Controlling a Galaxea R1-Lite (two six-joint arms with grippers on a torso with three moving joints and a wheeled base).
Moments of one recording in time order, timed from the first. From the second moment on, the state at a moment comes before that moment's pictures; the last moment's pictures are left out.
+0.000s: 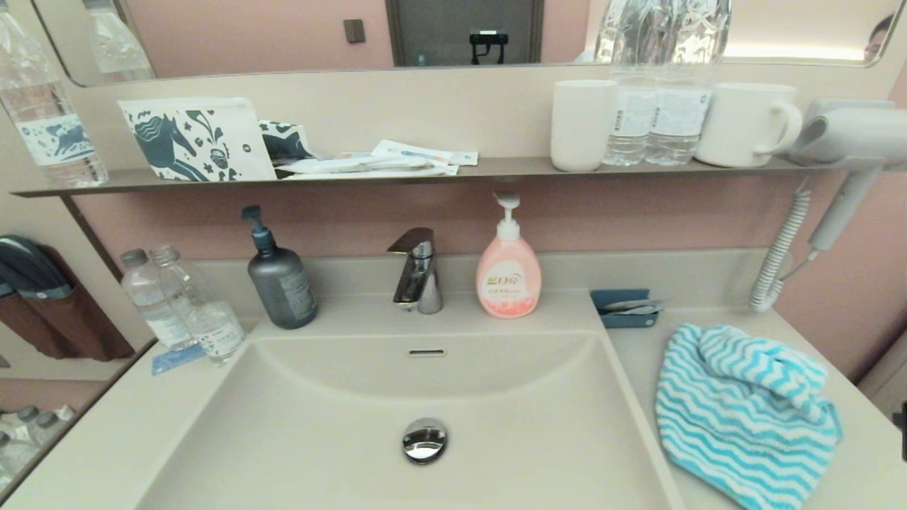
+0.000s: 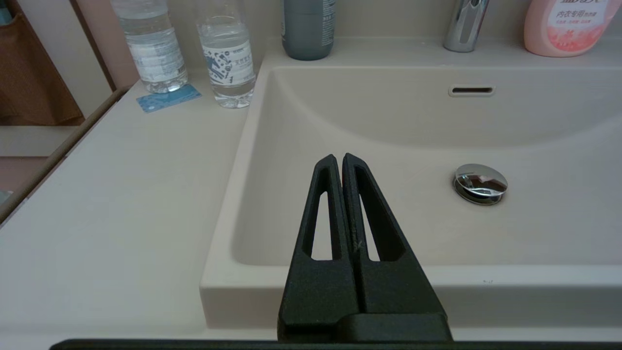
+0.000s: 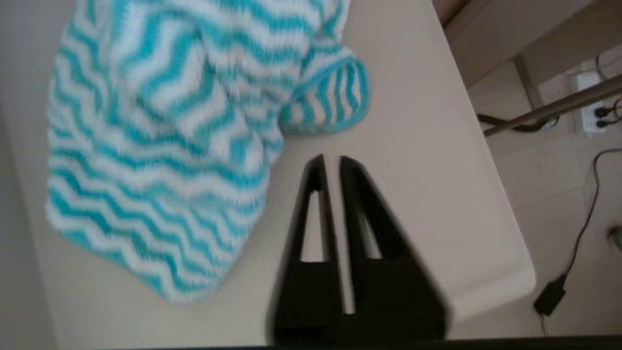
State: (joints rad) left arm 0.00 0.00 0.00 0.01 0.03 0.02; right arm -0.13 1.19 -0.56 0.04 -0.16 0.06
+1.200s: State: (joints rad) left arm 0.00 0.00 0.00 0.01 0.03 0.02; right arm -0.01 1.64 -1.10 0.44 -0.07 -0.04
